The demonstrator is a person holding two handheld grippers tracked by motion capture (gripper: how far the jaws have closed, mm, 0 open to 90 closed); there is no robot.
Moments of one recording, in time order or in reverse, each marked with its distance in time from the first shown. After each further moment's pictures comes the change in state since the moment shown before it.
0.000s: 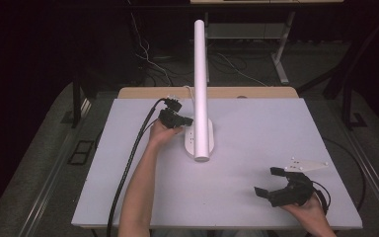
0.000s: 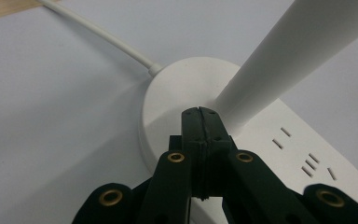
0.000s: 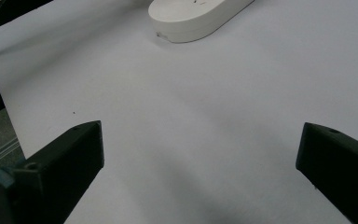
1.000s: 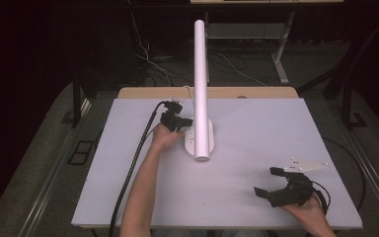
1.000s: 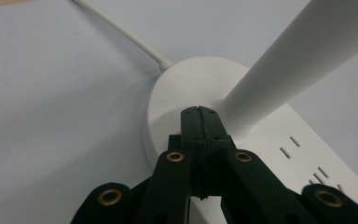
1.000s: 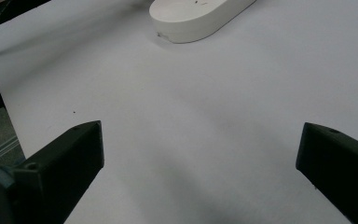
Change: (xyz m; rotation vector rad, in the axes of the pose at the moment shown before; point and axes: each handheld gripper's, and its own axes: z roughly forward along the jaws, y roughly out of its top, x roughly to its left) left arm -0.006 -0.007 0.001 -0.008 0.068 -0.056; right arm 0.001 0.001 0.000 0.000 -0.001 -0.005
